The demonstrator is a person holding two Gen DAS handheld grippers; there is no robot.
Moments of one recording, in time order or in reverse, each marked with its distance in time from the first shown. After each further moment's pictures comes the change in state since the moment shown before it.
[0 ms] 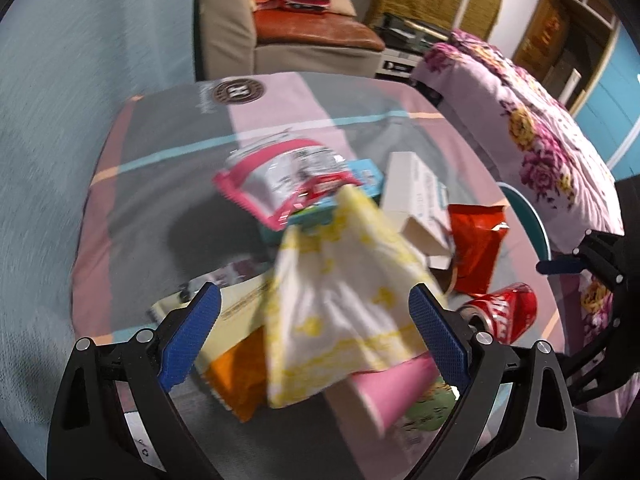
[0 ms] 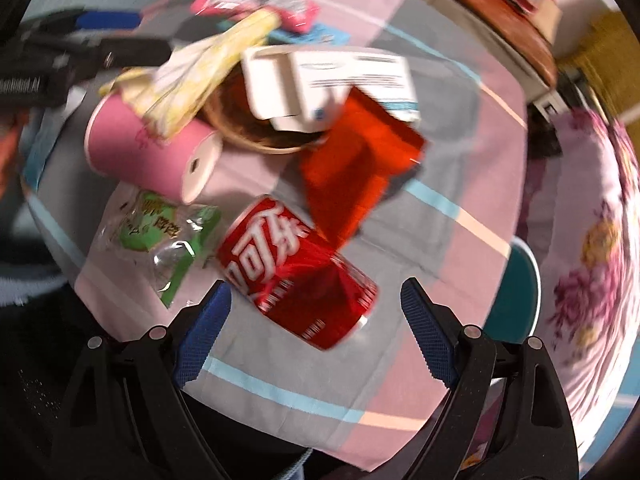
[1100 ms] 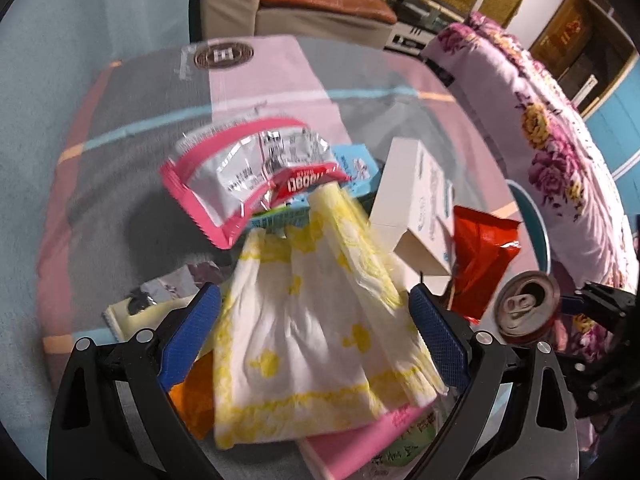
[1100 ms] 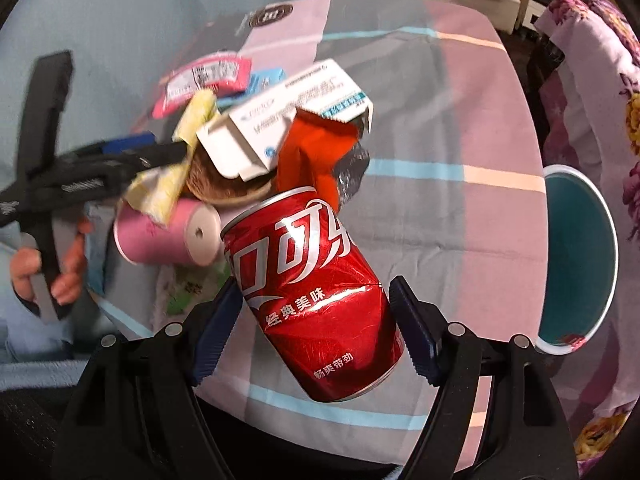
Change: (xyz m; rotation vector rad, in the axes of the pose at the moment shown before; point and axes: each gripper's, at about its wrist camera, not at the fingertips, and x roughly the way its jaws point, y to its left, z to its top) left arm 0.048 -0.022 0.027 -0.057 0.147 -0.012; right arm -0.005 -0.069 -0.032 0.425 -0.168 0.311
